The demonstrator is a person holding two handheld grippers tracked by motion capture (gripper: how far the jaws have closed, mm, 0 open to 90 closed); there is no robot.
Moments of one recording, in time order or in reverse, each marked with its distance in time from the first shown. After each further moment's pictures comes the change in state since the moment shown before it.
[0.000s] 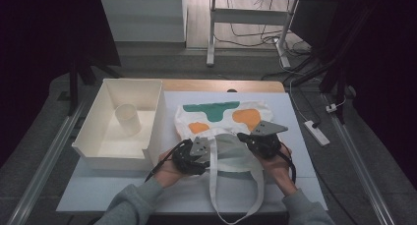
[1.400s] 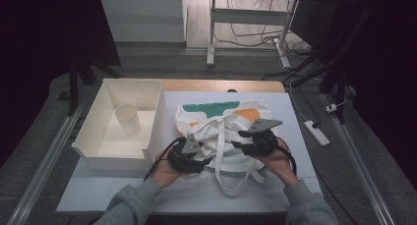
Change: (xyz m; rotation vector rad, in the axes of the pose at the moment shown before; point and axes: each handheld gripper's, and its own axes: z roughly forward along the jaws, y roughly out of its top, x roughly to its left) left arm 0.002 0.000 -0.017 -0.105 0.001 -0.055; right arm -0.007 -0.005 0.017 0.070 0.135 0.000
